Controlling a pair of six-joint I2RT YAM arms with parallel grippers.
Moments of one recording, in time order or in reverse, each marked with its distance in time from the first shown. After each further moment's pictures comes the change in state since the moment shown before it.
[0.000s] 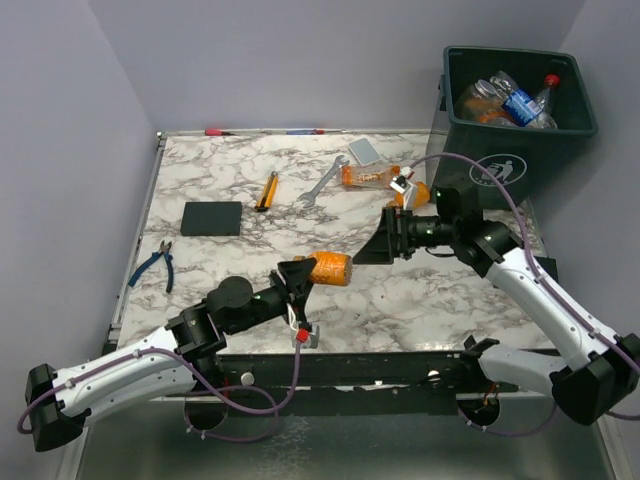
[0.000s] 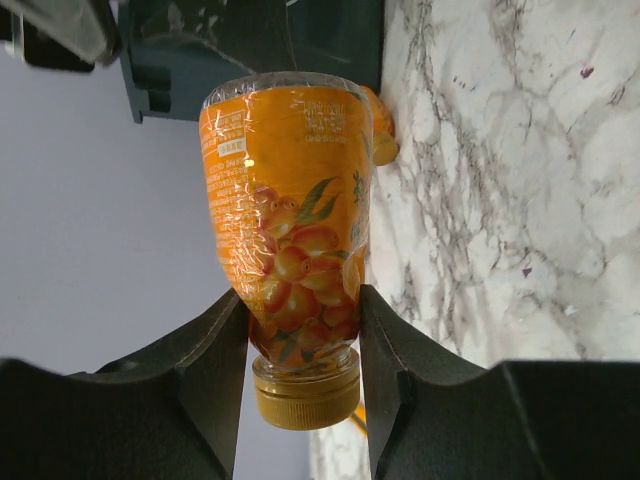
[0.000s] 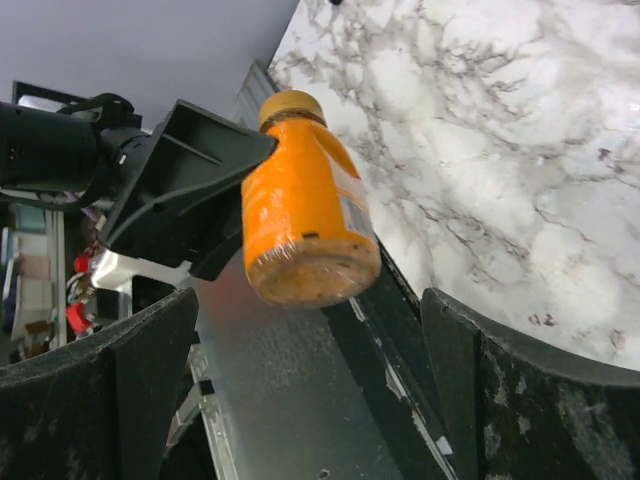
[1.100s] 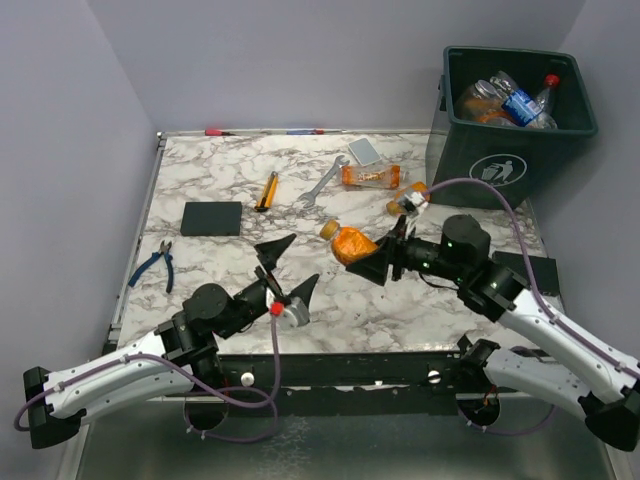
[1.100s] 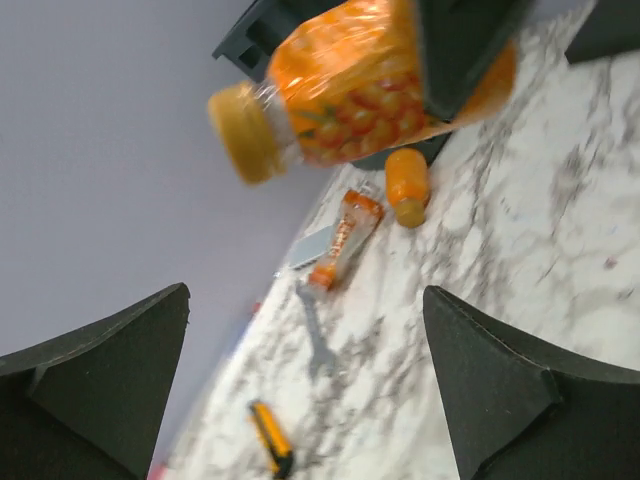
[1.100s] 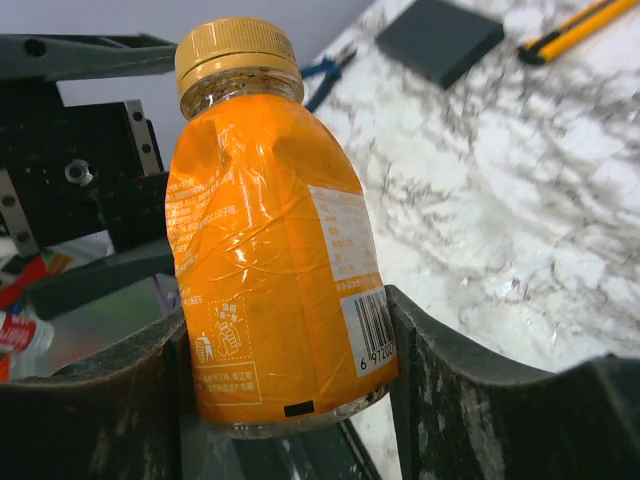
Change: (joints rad) left arm -0.068 -0.069 0.015 0.127 -0.184 -0.260; right arm 0.262 -0.151 -0.163 0.274 0.376 -0.114
